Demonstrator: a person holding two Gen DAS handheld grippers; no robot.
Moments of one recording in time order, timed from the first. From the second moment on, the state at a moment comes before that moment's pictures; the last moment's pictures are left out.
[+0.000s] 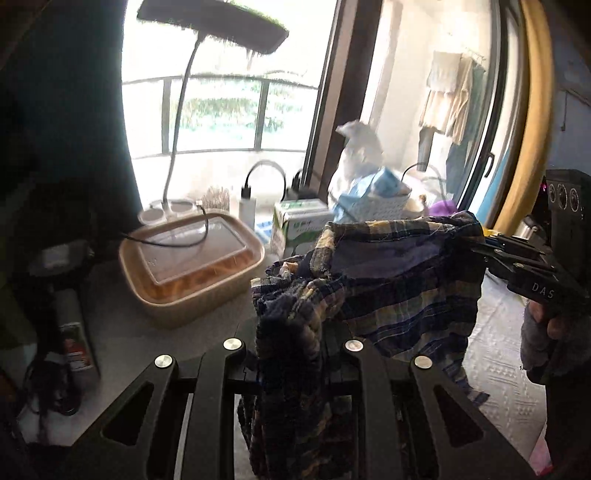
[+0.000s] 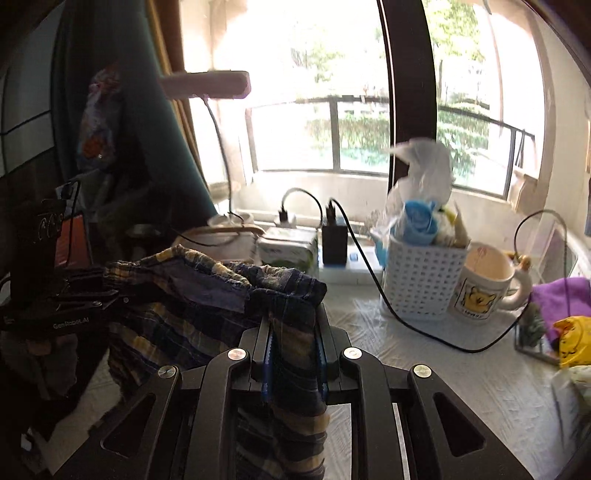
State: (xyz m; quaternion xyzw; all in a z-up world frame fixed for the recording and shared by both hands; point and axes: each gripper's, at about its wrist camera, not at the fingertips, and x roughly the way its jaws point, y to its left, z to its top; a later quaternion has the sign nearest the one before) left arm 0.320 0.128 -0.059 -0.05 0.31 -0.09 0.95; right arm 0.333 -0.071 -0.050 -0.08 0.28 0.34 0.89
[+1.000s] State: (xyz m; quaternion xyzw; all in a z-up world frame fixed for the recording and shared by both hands) left arm 0.110 0.147 0.092 -0.01 0.11 -0.02 0.99; right arm 0.119 -0.057 0.103 -0.10 0.05 0.40 0.91
